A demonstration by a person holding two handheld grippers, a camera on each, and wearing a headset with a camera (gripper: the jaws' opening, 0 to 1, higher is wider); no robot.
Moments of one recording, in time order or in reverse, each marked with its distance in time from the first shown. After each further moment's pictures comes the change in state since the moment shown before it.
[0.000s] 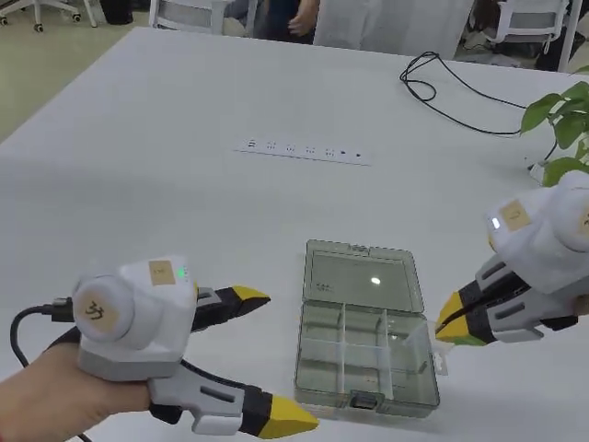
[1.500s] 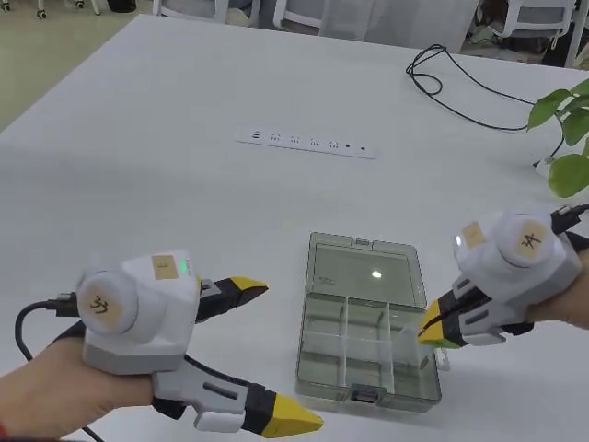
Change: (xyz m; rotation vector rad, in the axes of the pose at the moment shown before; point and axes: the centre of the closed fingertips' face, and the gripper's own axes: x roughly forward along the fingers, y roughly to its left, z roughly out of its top) left arm 0.002 0.000 0.001 -0.018 -0.020 0.005; right arm 0.032 -0.013 -0.013 0.040 0.020 0.019
